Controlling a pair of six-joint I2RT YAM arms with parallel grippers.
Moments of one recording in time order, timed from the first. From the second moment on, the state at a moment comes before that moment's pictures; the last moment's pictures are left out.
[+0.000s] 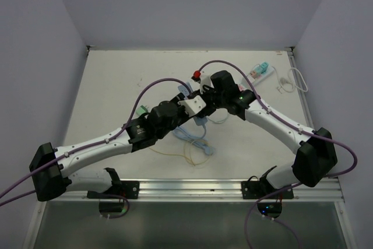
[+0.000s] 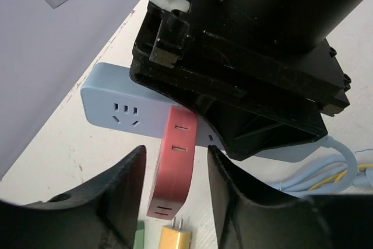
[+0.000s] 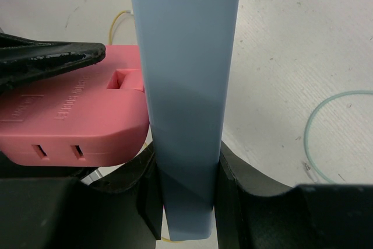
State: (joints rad) left arm -1.02 1.21 0.90 -0.05 -0.40 0.34; right arm 0.66 1.44 1.16 -0.42 -0.34 0.15
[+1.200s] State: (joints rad) left arm -1.00 1.05 0.91 -0.29 -0.22 0.30; right arm 0.54 1.70 1.17 -0.44 -0.29 0.13
